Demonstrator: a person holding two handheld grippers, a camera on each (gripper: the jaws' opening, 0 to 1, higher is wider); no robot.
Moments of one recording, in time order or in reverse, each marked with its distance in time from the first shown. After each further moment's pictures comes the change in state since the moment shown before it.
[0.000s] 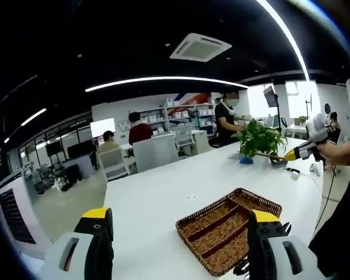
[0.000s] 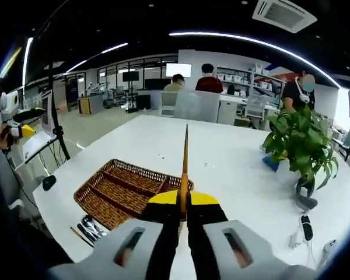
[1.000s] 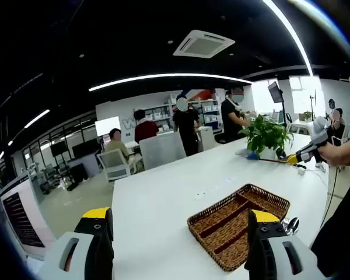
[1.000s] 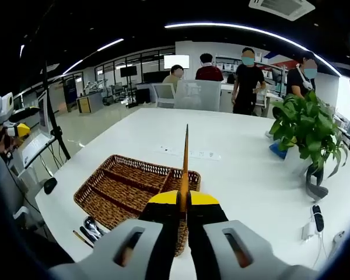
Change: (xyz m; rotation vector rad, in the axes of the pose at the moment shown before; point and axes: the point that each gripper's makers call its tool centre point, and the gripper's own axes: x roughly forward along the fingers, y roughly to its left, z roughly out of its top) left arm 0.000 0.022 -0.006 0.026 0.034 0.034; right arm 0.035 0.013 -0.026 0.056 0.079 0.029
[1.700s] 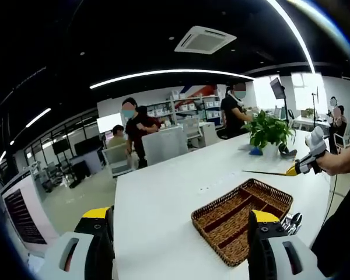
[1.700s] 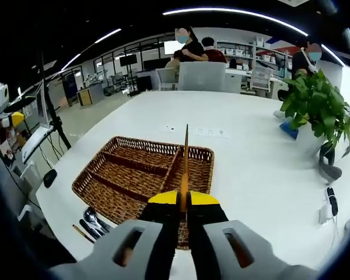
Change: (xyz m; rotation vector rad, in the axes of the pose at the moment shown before) left arm 0.000 0.011 -0.013 -0.005 0.025 0.020; right arm 0.033 0.022 -0.054 0.028 0.106 0.020
